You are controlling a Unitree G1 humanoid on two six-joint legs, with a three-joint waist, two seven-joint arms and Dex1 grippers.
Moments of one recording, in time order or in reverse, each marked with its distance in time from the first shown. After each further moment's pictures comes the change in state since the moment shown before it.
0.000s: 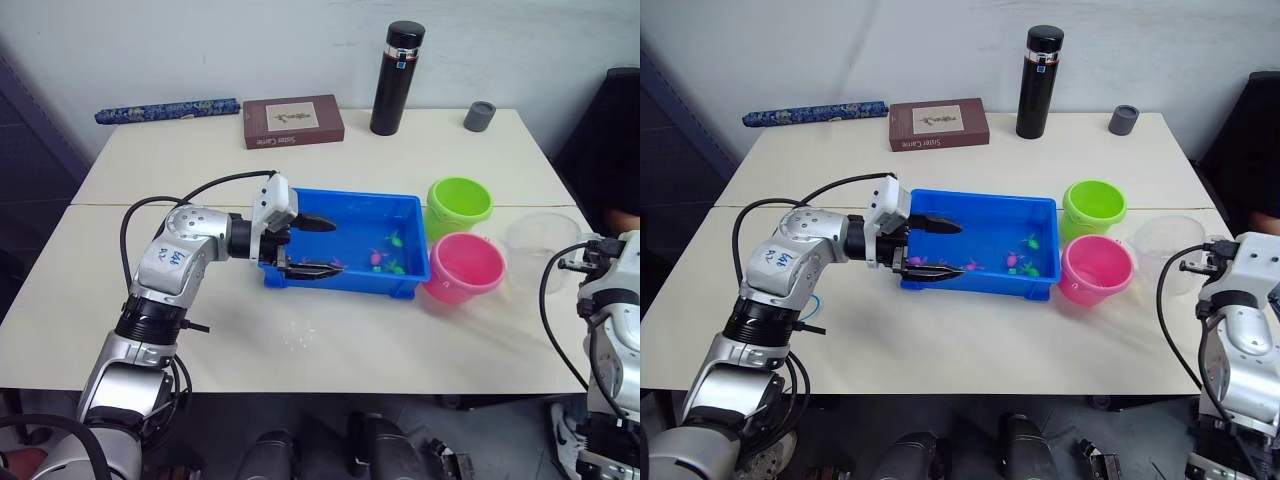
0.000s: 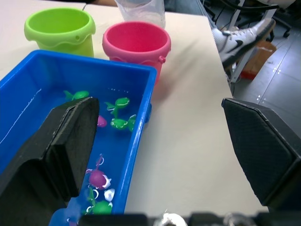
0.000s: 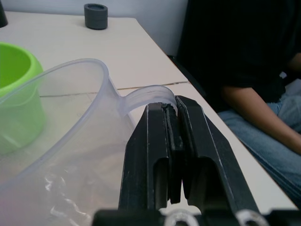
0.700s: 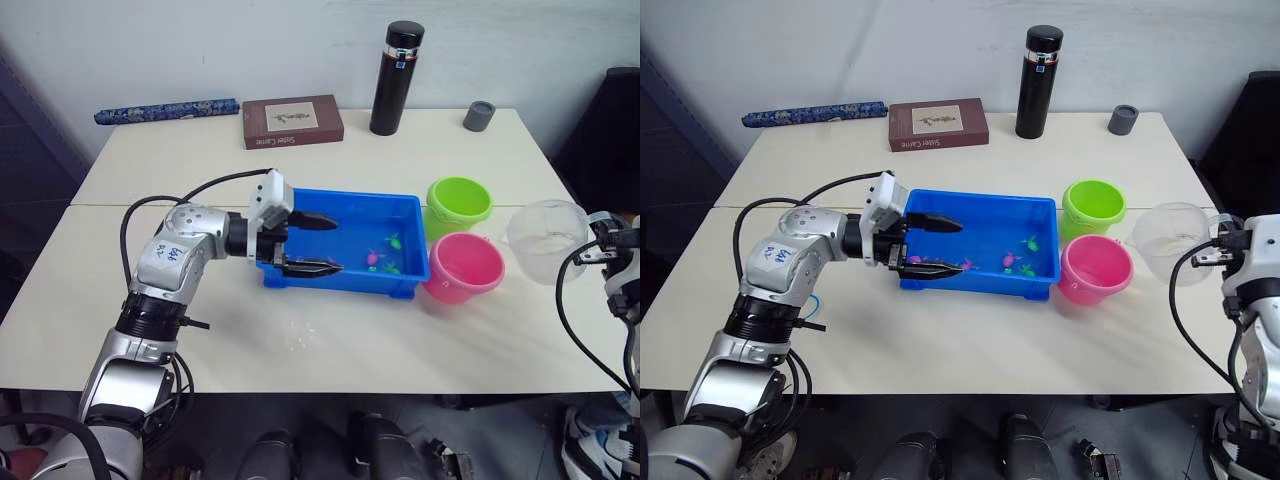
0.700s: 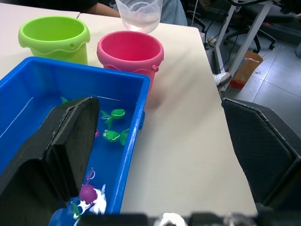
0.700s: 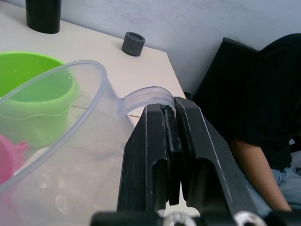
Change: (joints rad) left arm -0.018 -0.006 0.004 0.049 -0.027 -0.014 -0.038; right arm 0.069 -0.147 -0.005 -0.087 -0.027 -0.048 0.189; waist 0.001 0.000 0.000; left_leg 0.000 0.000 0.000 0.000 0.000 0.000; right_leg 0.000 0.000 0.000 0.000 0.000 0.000
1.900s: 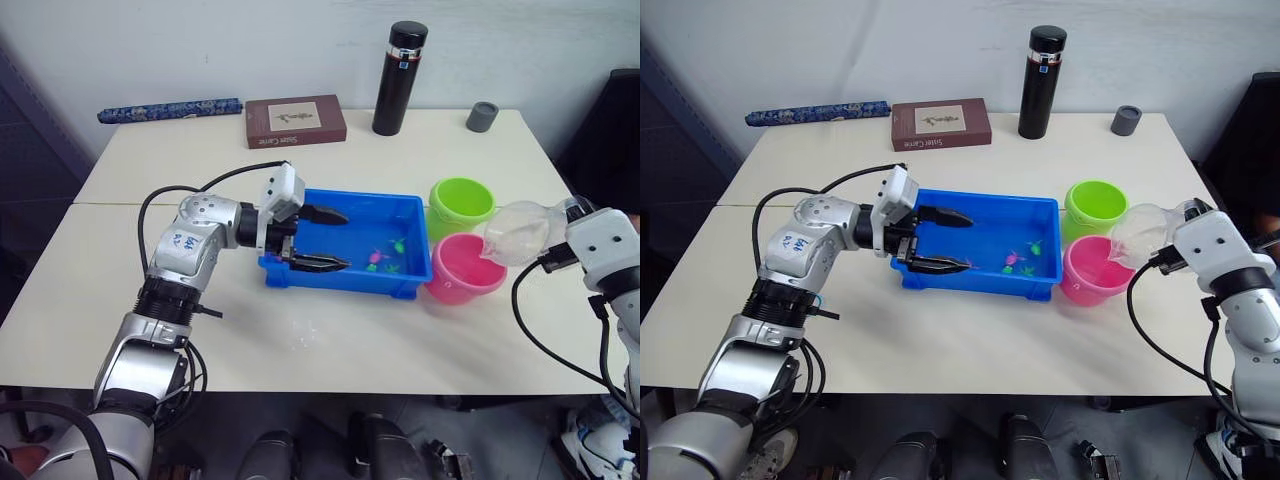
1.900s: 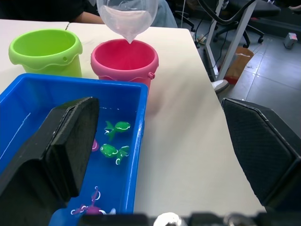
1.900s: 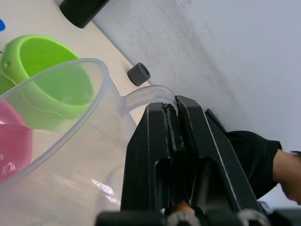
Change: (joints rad) left arm -0.088 -0.053 -0.026 0.147 0.041 -0.106 -0.075; right arm 0.055 -0.072 0.140 -0.125 -0.393 -0.171 0.021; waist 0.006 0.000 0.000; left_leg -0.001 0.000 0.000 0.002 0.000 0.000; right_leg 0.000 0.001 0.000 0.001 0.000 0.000
